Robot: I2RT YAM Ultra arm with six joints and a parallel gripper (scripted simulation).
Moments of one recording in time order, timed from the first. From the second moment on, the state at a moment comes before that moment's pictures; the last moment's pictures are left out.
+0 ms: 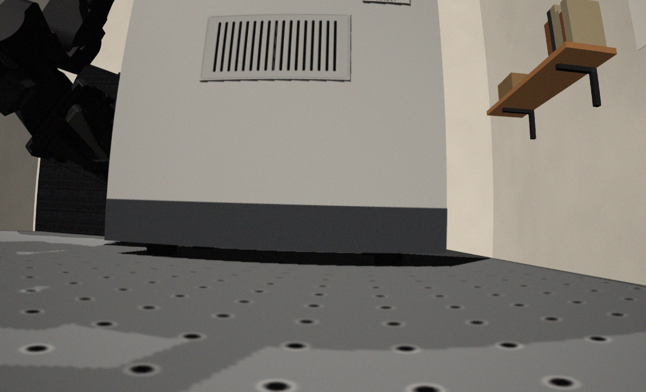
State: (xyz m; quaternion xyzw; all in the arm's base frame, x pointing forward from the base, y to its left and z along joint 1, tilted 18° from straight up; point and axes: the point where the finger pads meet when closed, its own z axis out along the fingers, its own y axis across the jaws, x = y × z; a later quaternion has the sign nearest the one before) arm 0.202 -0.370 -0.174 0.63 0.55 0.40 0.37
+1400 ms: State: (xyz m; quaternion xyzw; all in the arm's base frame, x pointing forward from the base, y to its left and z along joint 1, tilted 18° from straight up) arm 0.202 -0.370 -0.174 0.63 0.55 0.40 0.37
